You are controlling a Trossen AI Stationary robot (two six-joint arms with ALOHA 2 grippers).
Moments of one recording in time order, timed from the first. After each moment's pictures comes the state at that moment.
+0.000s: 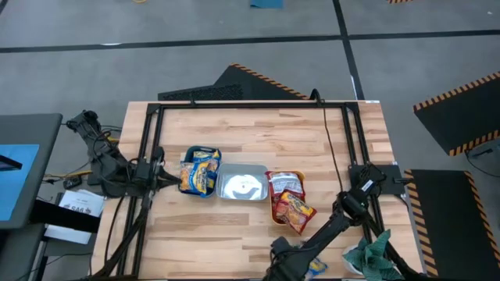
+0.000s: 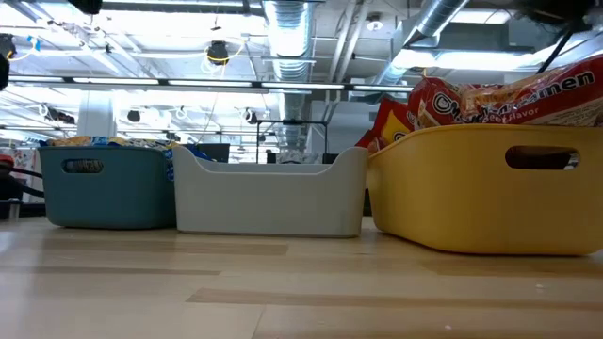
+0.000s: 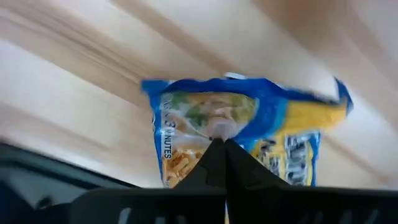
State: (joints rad) left arm -0.81 0.43 0.57 -0.23 -0.75 -0.06; right arm 0.72 2.48 2.24 -1.51 -0.05 1.72
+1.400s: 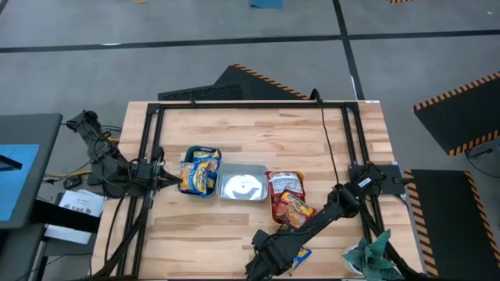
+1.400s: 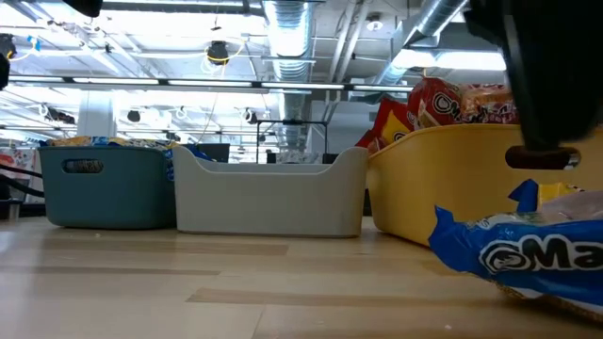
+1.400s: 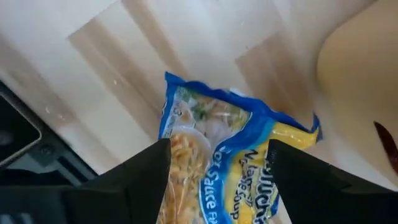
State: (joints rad) left arm -0.81 0.43 0.57 -0.26 -0.77 -0.06; right arm 0.62 2.46 2.33 -1.48 0.05 1.20
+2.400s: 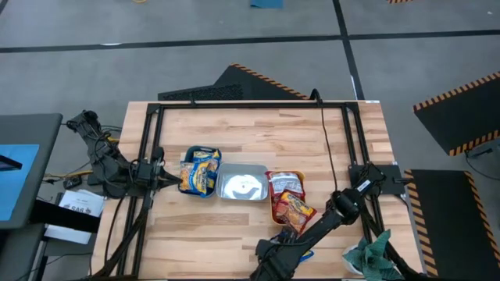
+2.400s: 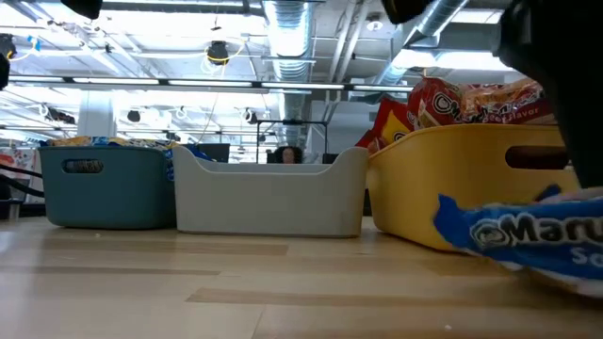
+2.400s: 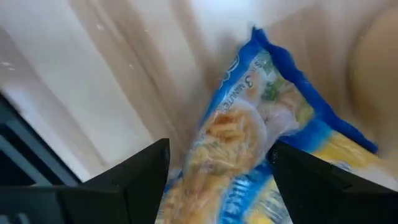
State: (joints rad) left arm -0.81 0.43 0.57 -0.28 -0.77 -0.08; right arm 0.67 2.54 2.33 -1.48 0.05 1.09
